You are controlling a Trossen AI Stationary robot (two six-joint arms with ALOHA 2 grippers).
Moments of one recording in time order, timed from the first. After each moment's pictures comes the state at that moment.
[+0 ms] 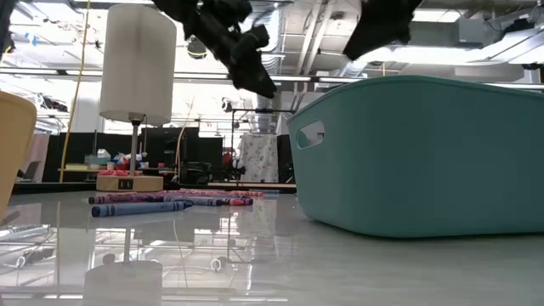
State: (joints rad) left arm 0.54 1.66 1.43 -0.38 0.28 0.28; right arm 0.09 1.19 1.17 -0.70 0.51 0.39
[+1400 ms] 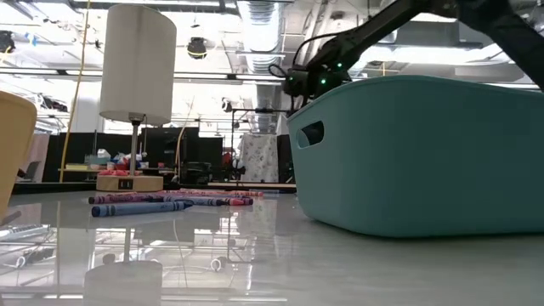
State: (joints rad) left arm 0.48 1.10 1.57 -0.82 0.35 0.09; right arm -0.61 2.03 1.71 -0.81 0.17 -0.01
